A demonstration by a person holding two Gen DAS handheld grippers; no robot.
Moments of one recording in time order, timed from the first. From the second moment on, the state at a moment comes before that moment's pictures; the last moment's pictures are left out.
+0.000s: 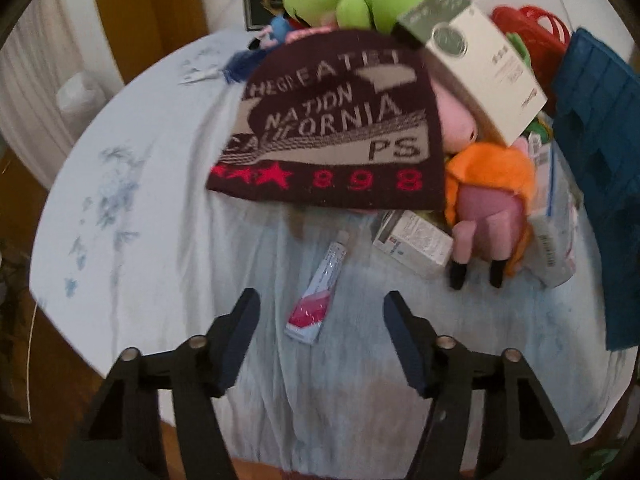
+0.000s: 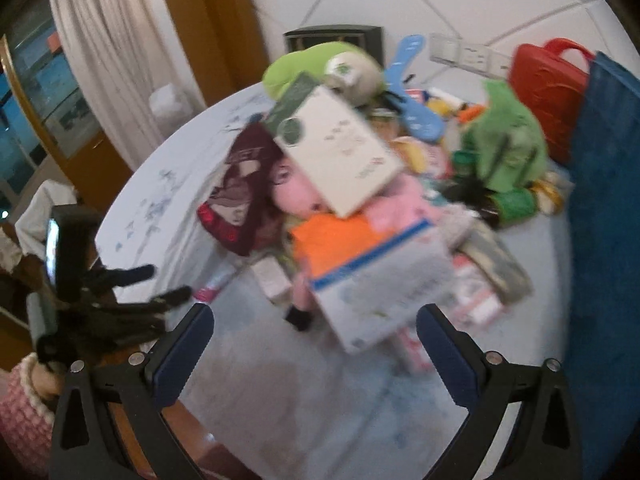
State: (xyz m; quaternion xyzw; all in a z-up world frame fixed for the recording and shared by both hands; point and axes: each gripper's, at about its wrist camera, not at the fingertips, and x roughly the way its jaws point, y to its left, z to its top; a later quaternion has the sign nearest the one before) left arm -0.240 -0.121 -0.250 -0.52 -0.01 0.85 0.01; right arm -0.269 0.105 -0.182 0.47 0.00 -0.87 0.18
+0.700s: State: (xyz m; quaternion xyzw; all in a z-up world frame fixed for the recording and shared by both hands) left arm -0.281 -0.131 -0.304 -0.54 0.07 0.83 0.12; right arm -0.335 0.008 -0.292 0.54 -0.03 -0.83 0.15
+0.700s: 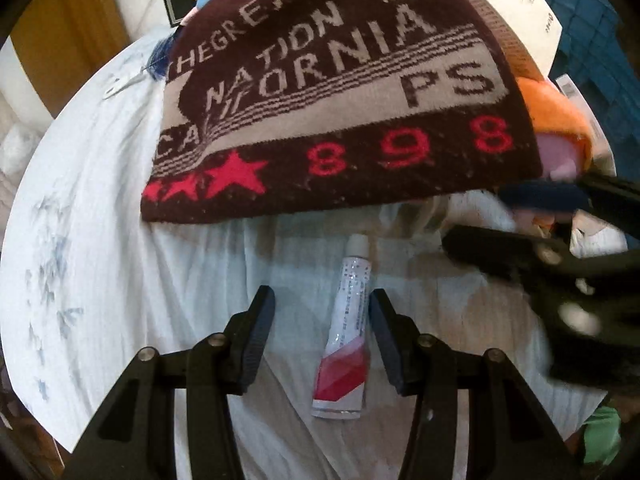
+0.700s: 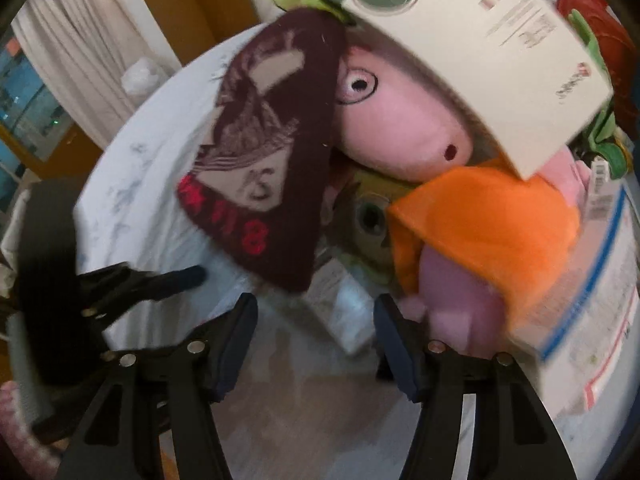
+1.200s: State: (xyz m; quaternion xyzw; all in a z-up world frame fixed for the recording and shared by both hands) left arm -0.282 -0.150 -0.307 -0.54 0.05 0.83 0.13; right arm -0.327 0.014 -0.291 0.54 0.02 -0.84 0.10
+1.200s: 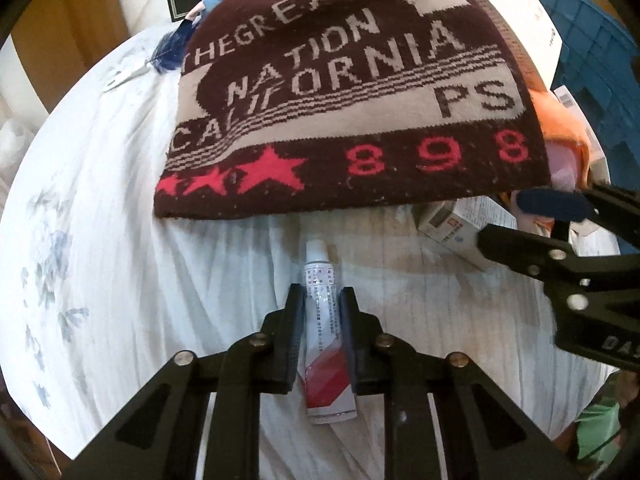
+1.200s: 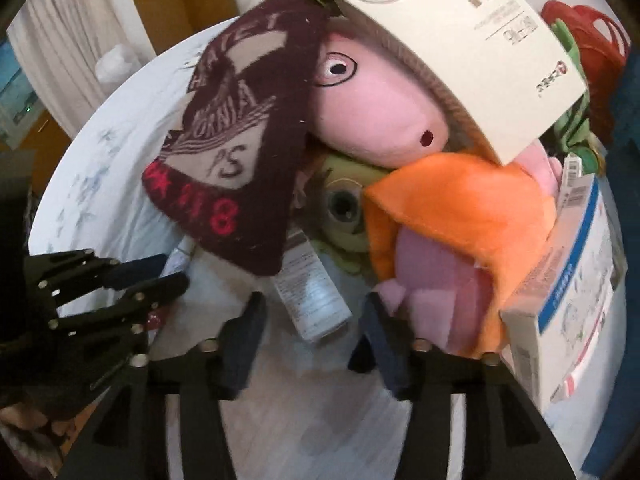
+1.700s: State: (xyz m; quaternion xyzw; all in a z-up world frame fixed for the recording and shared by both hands) left arm -0.275 -0.142 -0.303 -0.54 0.06 0.83 0.13; right arm -0.323 -0.001 -0.311 0.55 0.02 -0.83 0.08
